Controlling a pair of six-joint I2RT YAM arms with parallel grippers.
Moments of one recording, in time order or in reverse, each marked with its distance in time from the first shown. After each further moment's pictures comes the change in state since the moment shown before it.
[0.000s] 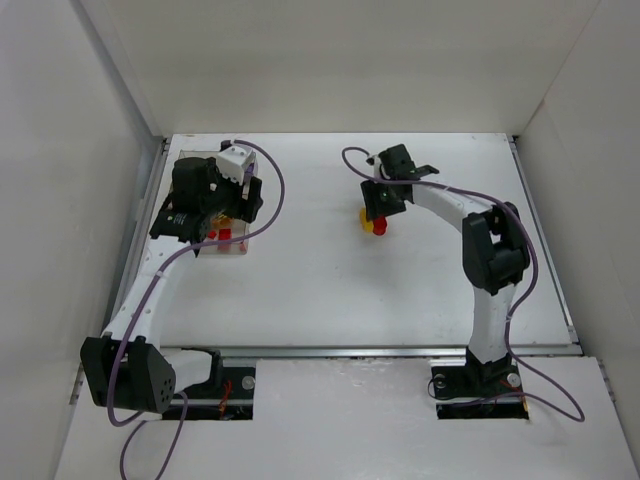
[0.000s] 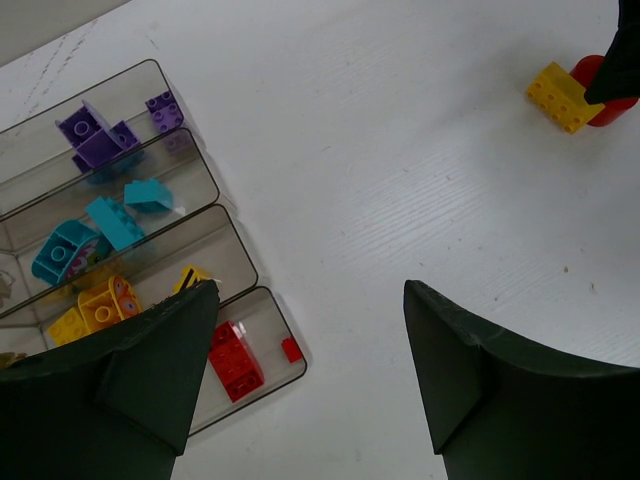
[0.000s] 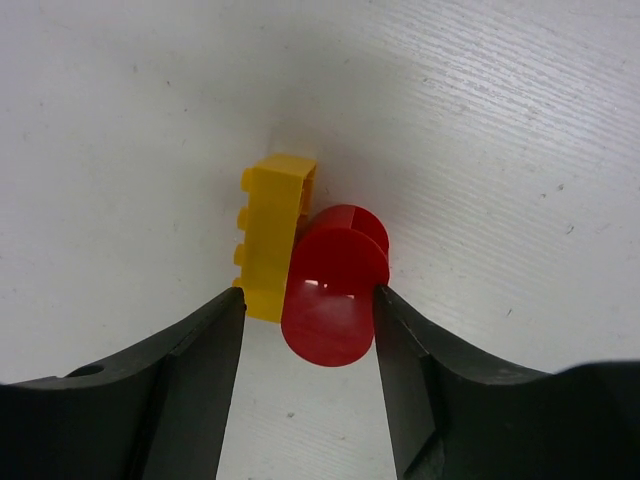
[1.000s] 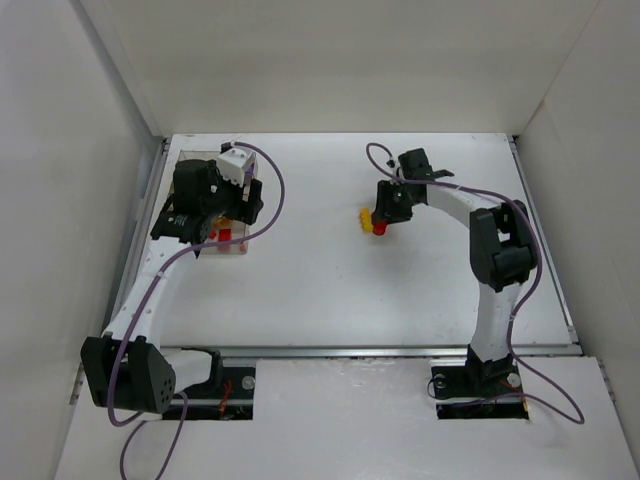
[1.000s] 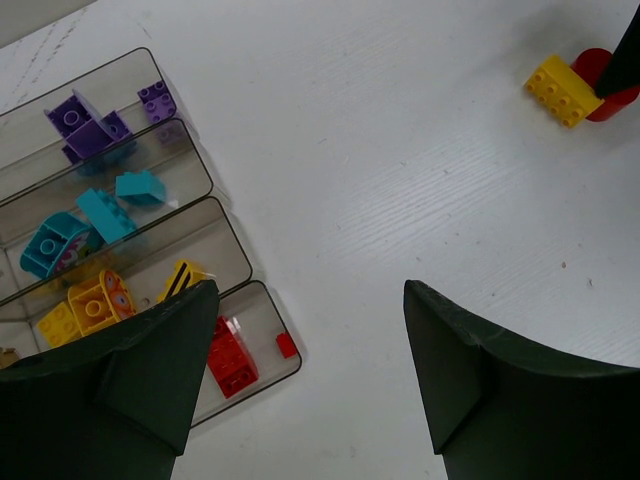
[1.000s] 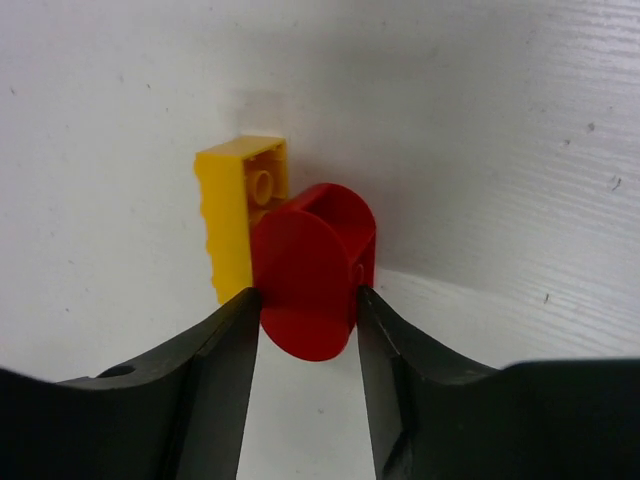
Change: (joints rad) left arm 0.000 -0.002 -0.018 0.003 0.001 -0.008; right arm -0.105 -0.003 -0.087 0.060 -0.180 0.193
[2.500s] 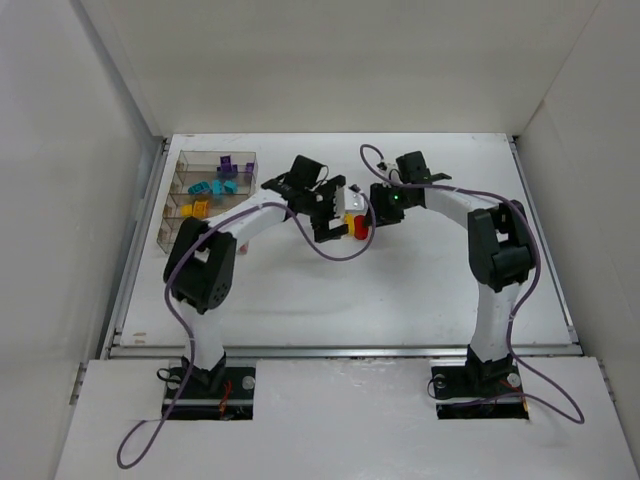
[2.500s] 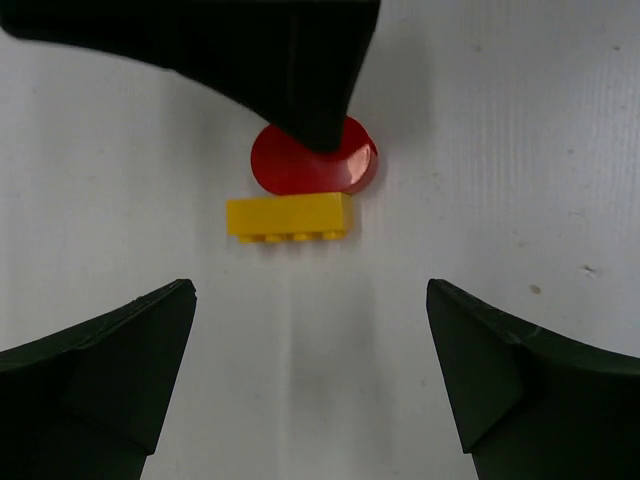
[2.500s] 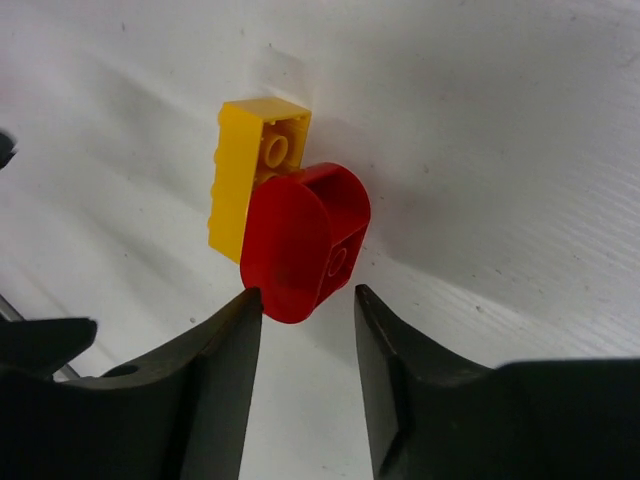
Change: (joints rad) left arm -0.392 0.668 0.332 -0.044 0.253 0.689; right arm 0.014 0.002 -0.031 0.068 -0.209 -0.039
